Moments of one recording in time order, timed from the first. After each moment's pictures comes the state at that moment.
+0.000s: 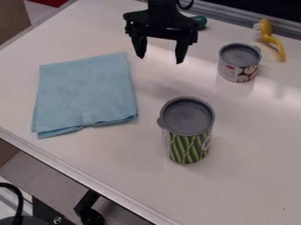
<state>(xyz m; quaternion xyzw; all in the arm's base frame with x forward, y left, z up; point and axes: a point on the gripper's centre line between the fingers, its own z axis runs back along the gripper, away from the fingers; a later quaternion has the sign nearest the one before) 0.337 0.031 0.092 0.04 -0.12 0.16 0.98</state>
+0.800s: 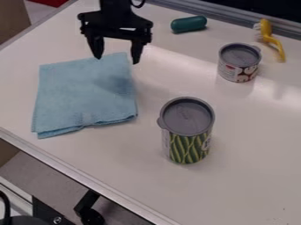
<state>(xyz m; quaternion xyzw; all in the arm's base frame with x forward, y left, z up) 0.299 0.105 0.089 0.06 -0.09 0.20 0.97</state>
